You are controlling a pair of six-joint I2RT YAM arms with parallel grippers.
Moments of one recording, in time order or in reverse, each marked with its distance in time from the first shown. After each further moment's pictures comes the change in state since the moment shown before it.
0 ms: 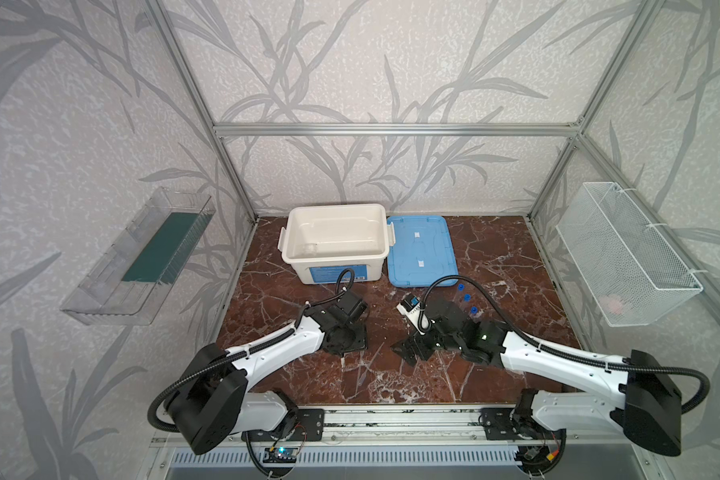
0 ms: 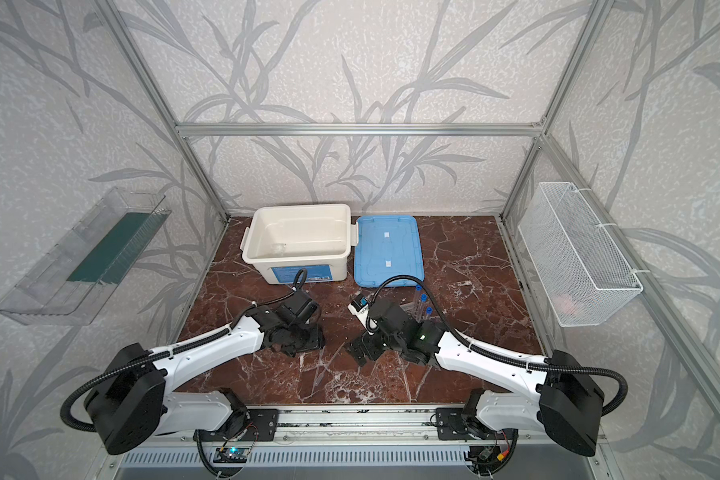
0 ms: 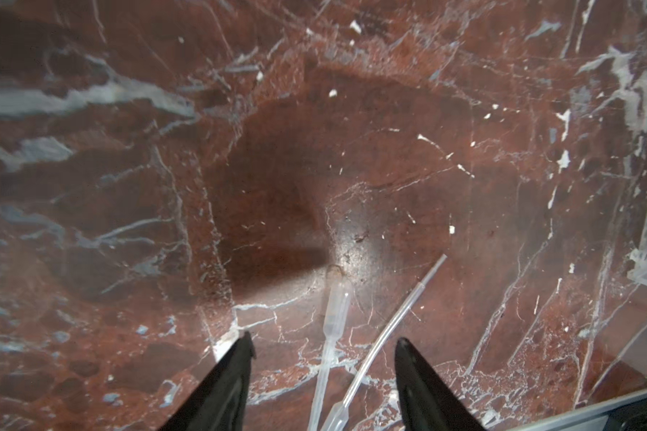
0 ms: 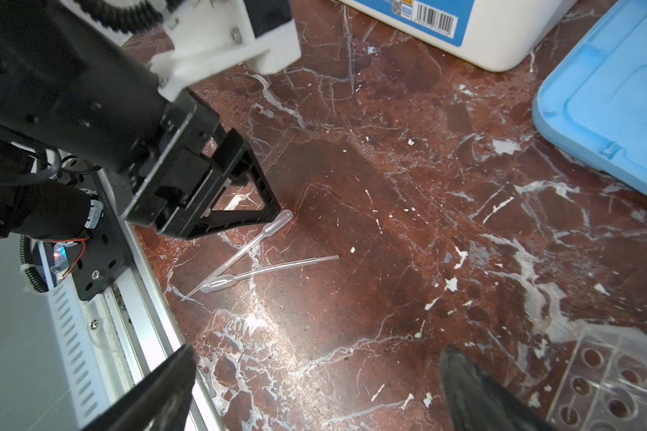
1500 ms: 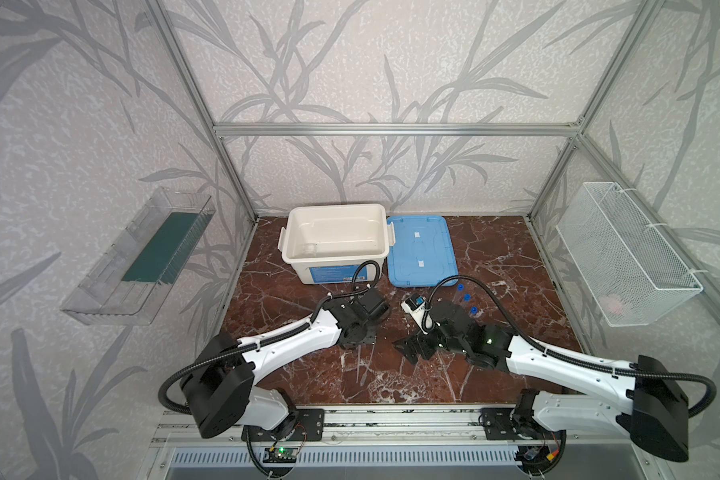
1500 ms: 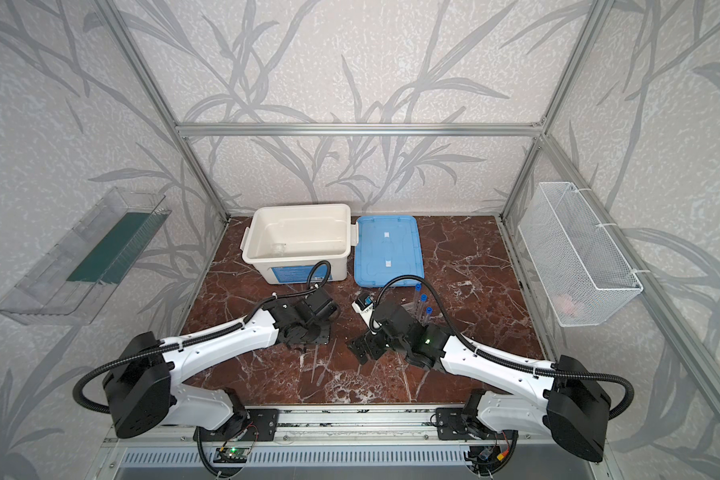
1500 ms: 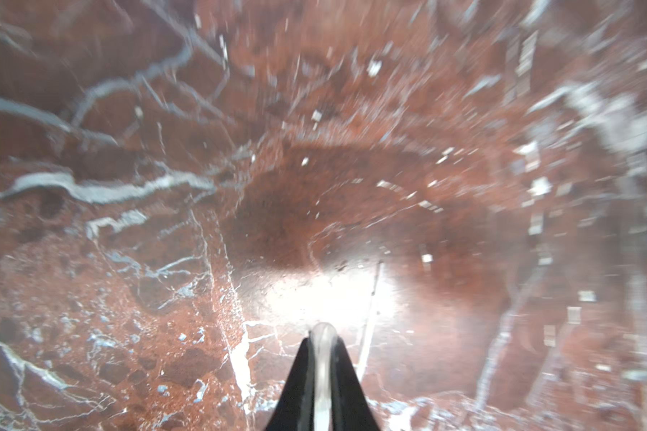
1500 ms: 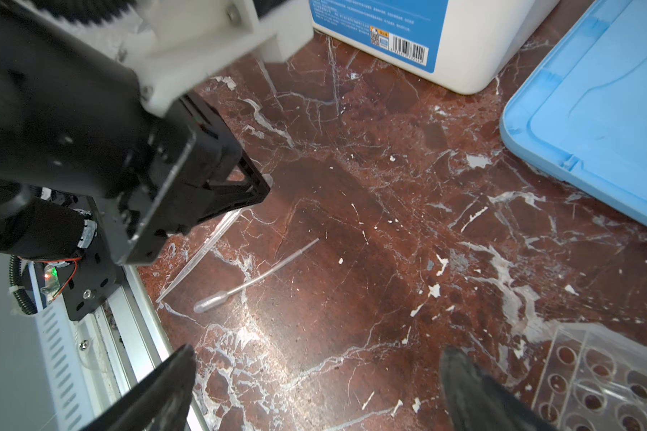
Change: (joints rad) left arm -0.126 0.048 0.235 -0.169 -0.263 0.024; right arm 0.001 -0.040 -0.038 0.065 0.050 0.019
